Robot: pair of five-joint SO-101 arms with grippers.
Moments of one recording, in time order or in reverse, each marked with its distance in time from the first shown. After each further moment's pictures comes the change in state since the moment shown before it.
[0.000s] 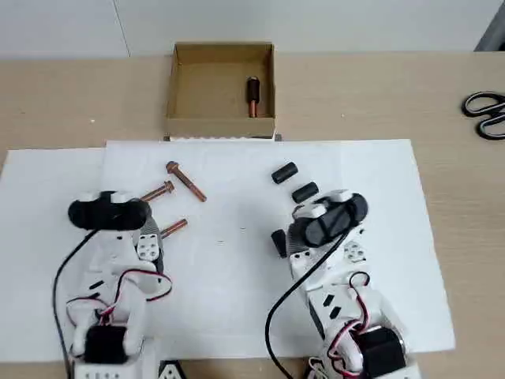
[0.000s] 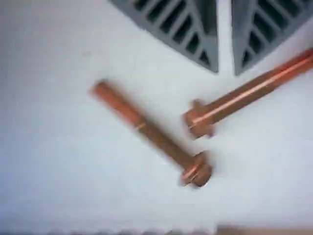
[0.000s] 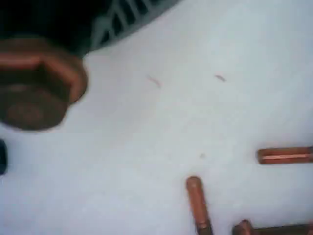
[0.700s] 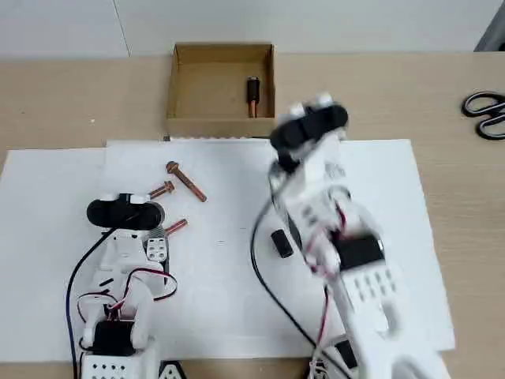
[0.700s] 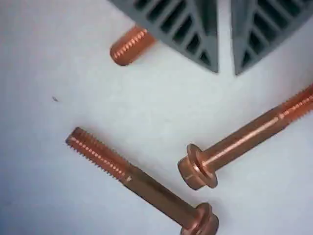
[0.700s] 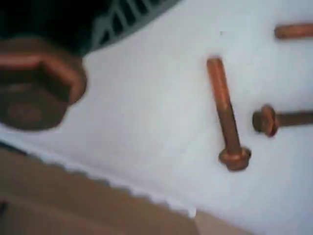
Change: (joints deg) left arm 1.1 0.1 6.1 -3.2 -1.8; right arm 0.6 60.0 -35.6 -20.7 -1.2
